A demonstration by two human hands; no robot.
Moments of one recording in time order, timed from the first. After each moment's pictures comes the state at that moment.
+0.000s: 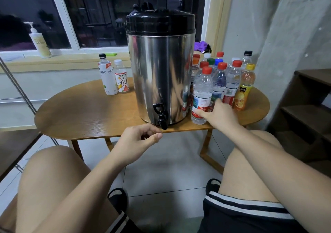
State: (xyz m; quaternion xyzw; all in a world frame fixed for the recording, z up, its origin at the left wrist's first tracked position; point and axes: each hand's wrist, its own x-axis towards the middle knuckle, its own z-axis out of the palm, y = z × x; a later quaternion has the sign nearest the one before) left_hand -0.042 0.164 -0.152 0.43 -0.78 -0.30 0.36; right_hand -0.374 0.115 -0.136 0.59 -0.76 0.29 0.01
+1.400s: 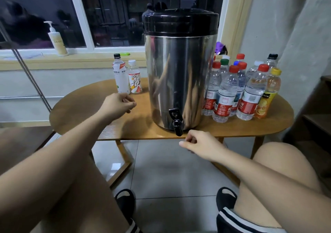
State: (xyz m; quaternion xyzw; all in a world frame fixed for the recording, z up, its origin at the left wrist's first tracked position) left_hand 0.044 0.021 -0.100 0.62 -0.69 -0.19 0.32; right_hand -0.289 0.136 -0.176 0.71 -0.63 0.20 -0.24
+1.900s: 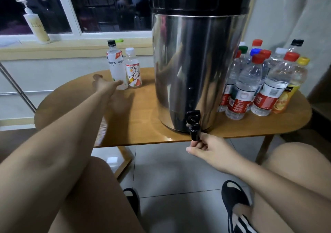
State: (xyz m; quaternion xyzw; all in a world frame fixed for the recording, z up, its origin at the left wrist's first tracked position) left_hand 0.112 -0.173 -0.147 0.73 -0.45 -0.27 0.44; right_hand -0.267 0.130 -0.194 0.66 -0.62 0.27 -0.33
